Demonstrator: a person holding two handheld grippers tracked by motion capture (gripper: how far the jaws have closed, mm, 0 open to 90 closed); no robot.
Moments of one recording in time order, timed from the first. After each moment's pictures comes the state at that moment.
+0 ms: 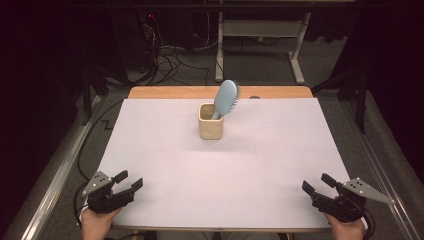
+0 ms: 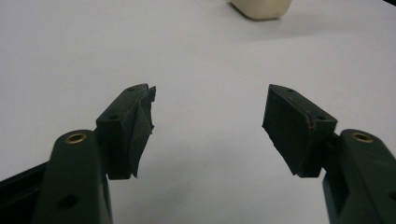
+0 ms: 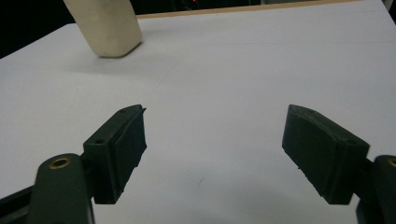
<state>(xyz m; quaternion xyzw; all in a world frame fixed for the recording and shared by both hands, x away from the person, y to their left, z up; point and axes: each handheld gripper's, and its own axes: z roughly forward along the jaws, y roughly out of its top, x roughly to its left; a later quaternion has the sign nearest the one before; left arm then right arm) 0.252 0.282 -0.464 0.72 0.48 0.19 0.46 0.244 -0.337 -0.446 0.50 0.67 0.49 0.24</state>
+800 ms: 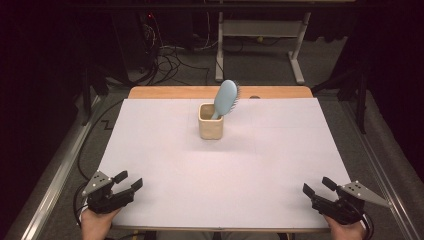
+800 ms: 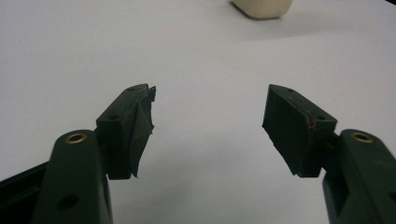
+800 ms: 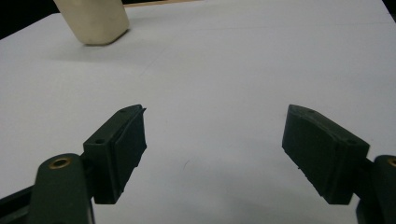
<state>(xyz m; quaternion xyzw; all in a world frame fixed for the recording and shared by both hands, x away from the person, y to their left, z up) 0.252 0.283 -0.465 0.72 0.48 0.19 0.46 0.243 -0.341 -0.460 0.52 0.67 0.47 0.25</state>
